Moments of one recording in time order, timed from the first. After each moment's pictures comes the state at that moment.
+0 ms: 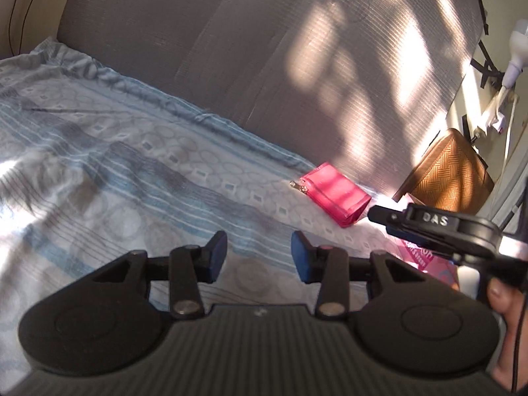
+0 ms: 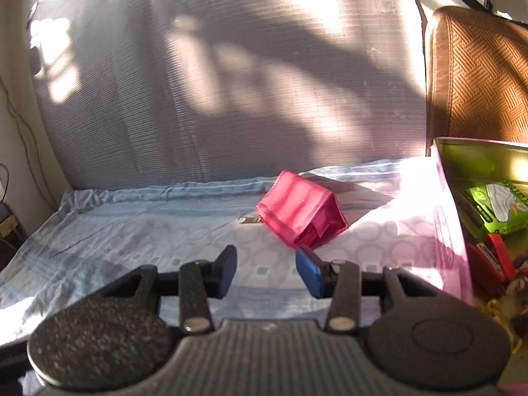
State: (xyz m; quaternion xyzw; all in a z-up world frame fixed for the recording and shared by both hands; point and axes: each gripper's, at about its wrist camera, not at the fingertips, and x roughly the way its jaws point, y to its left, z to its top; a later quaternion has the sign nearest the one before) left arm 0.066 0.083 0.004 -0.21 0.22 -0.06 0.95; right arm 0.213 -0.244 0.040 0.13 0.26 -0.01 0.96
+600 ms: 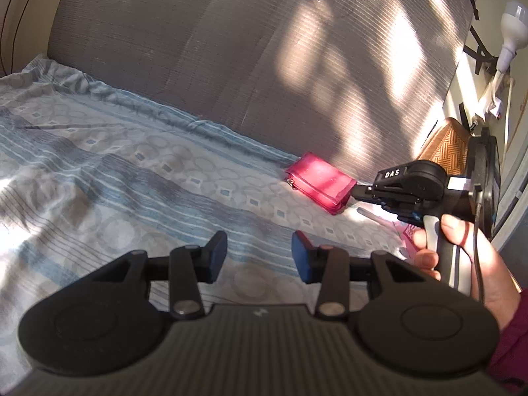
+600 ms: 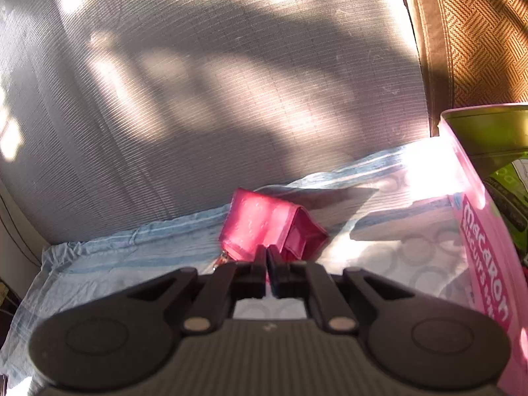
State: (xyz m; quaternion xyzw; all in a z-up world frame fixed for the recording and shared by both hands) left arm 0.079 0.078 0.007 -0.18 0.22 -0.06 0.96; right arm 0.281 -0.254 0.032 0.22 0.26 -0.04 0.94
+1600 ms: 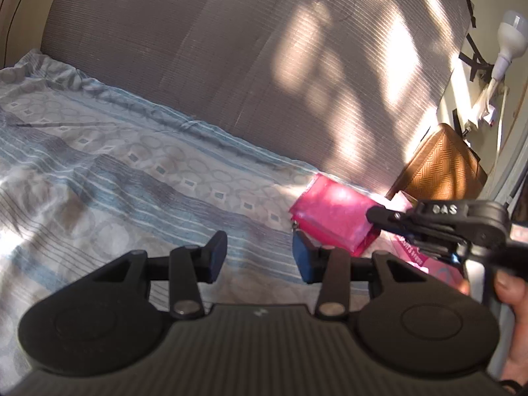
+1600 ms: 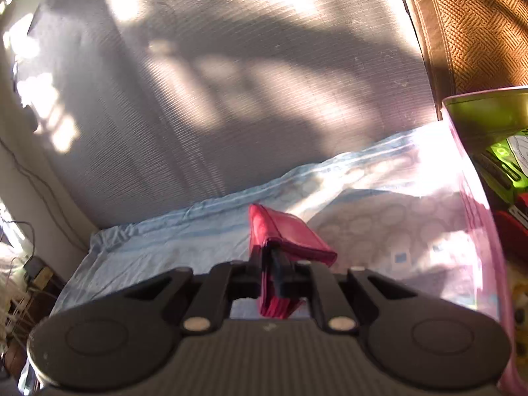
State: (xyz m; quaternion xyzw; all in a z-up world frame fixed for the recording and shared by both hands) left arm 0.083 0.084 0.008 -0.19 0.22 -0.09 0.95; right arm 0.195 -0.224 0.043 0.23 0.25 0.04 0.94
